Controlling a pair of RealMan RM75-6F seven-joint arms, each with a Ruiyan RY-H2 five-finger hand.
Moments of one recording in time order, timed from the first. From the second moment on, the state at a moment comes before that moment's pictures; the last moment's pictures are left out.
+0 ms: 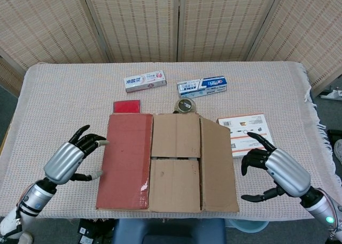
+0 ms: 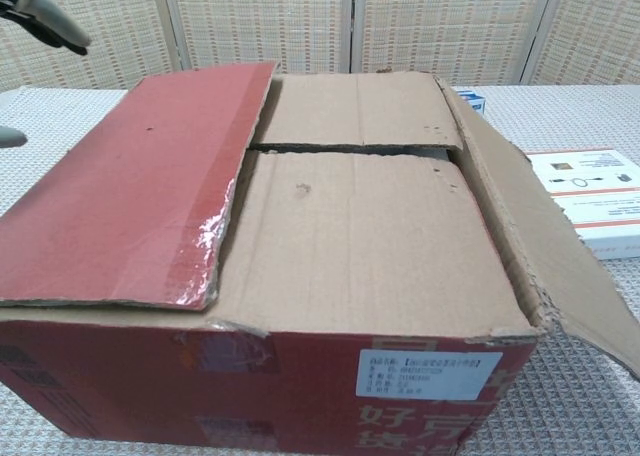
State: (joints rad) left arm -0.44 -1.00 -0.11 -1.86 1.75 1.22 -0.09; right arm 0.41 -0.69 -0.06 -1.92 -1.93 1.44 0.52
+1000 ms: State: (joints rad) left arm -0.85 -1.13 -0.08 -1.84 1.93 0.95 -0.25; right arm 0.36 -0.73 -0.05 -1.86 -1.87 1.43 0.57
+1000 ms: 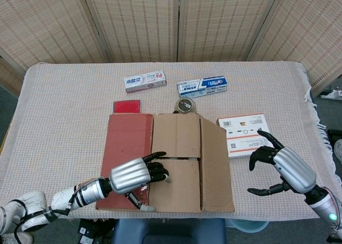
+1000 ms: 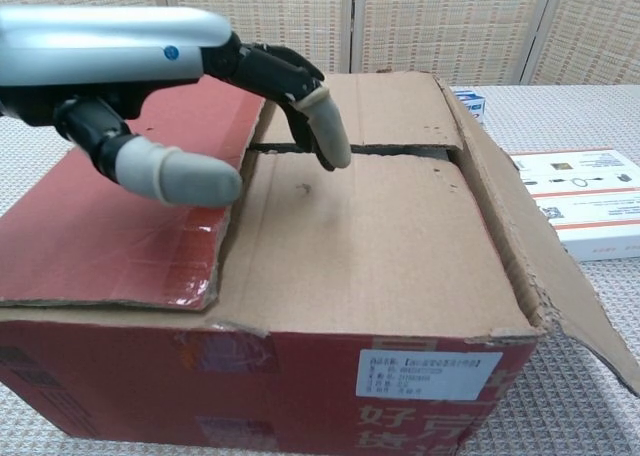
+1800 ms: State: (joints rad) left arm -0.89 -1.12 -0.04 -1.80 1.92 0.97 -0.06; right arm 0.34 -0.75 -0.05 -1.83 -1.86 1.45 0.60
